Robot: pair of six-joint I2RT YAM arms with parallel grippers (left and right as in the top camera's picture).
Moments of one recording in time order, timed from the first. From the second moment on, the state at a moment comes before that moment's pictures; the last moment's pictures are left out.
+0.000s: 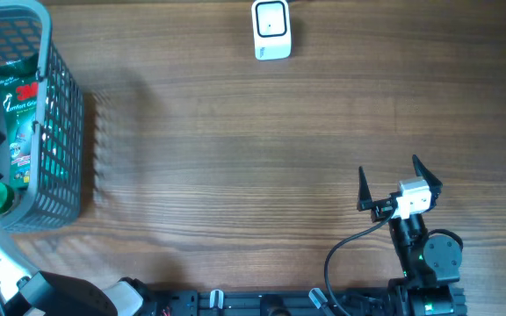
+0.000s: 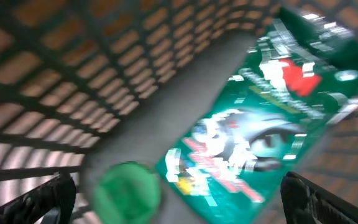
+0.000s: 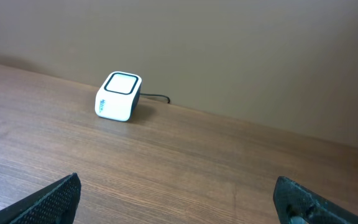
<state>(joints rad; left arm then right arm) 0.80 1.46 1.36 -0.79 -0.05 -0.08 0.09 0.02 0.01 0.00 -0.08 -0.18</state>
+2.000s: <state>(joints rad) 0.91 1.82 1.36 -0.89 -0.05 -0.28 0.09 0.02 0.01 0.00 -0.08 -0.18</state>
